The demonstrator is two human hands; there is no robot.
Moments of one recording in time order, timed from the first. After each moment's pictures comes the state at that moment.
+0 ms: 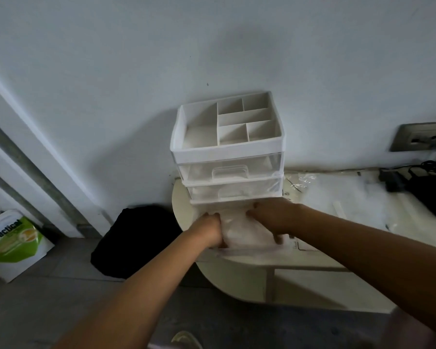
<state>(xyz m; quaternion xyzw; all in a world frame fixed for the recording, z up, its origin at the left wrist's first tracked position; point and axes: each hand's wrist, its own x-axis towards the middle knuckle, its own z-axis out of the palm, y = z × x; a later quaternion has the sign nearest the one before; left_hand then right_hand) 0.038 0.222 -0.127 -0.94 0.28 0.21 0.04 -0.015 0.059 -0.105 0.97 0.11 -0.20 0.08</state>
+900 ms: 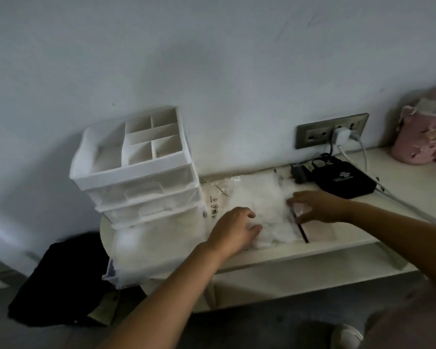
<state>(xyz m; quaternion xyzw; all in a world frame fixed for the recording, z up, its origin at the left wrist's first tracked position) -0.061 0.061 -0.123 -0.87 0.43 0.13 -0.21 -0.155 -0.162 -0.126 0.96 -0.18 -0.13 -0.15</state>
